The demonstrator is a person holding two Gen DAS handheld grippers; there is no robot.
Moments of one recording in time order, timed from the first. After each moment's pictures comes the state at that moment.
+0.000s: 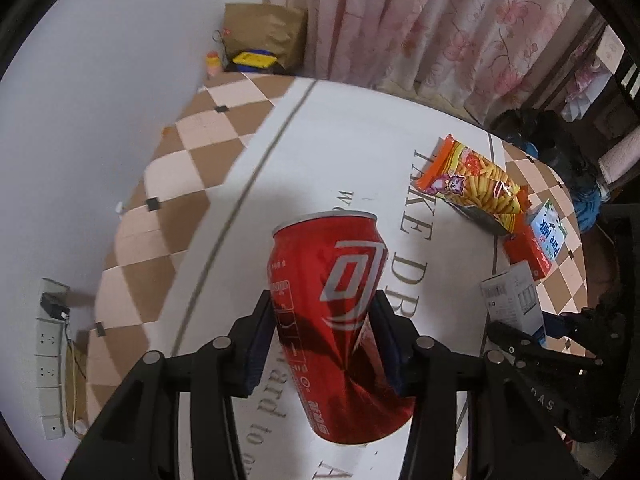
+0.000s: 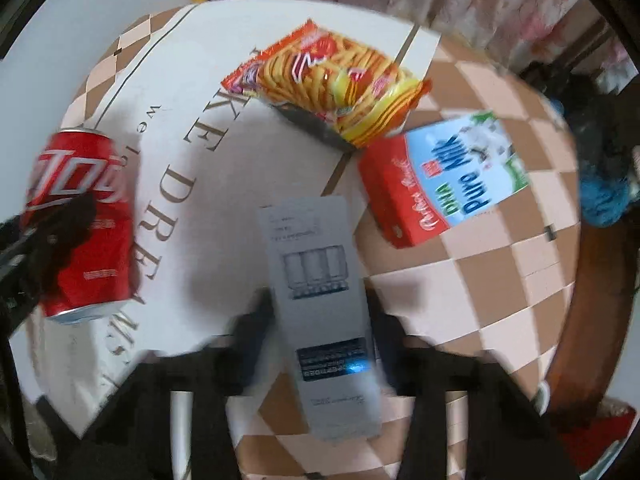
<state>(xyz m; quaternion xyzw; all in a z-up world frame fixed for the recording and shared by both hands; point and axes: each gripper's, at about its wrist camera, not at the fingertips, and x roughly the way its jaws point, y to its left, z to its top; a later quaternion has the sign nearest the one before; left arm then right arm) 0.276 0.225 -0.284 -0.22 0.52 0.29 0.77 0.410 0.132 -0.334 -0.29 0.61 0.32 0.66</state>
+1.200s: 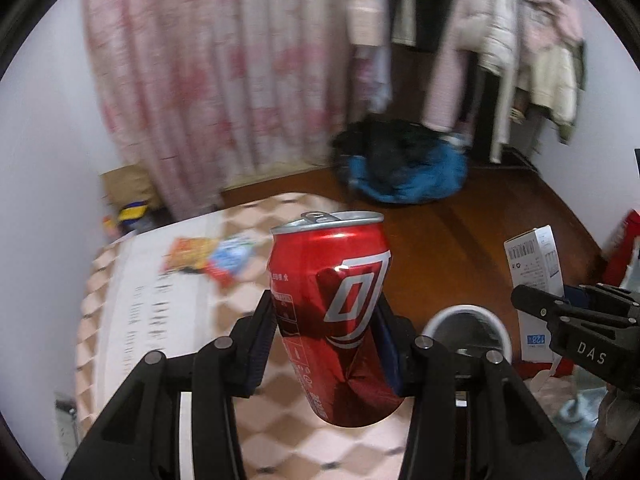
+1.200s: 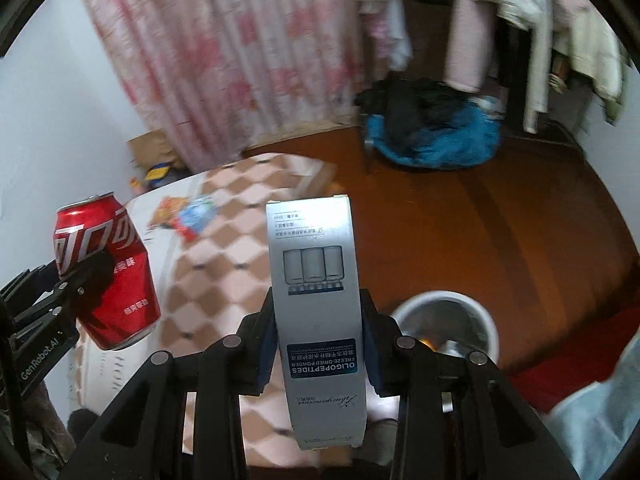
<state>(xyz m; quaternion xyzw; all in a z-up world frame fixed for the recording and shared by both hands) 0.324 -0.114 -0.134 -0.03 0.43 0.10 0.90 0.392 -0.273 -0.140 -0.03 0.50 0.20 0.84</state>
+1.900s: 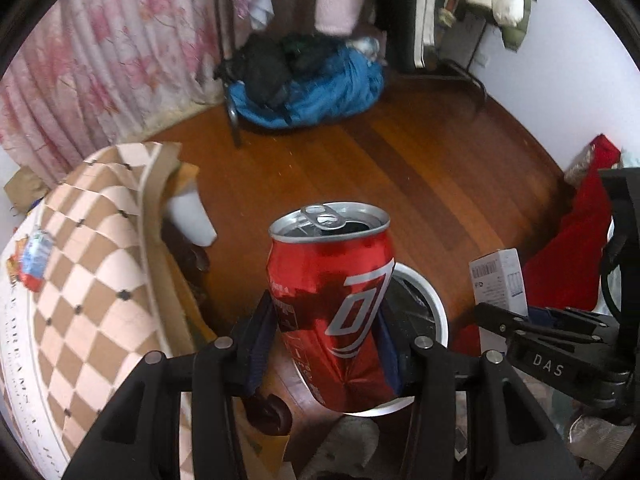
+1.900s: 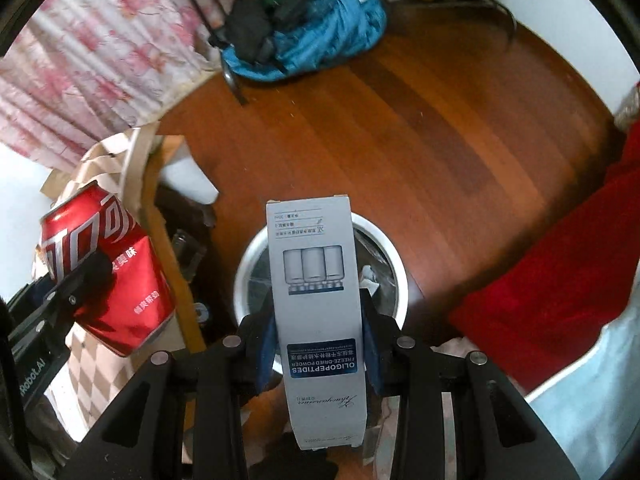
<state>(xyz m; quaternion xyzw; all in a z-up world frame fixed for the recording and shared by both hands) 0.451 -0.283 -0.271 -0.02 0.55 -0.01 0.84 0.480 -0.495 -0.316 0.07 0.63 0.08 0.77</state>
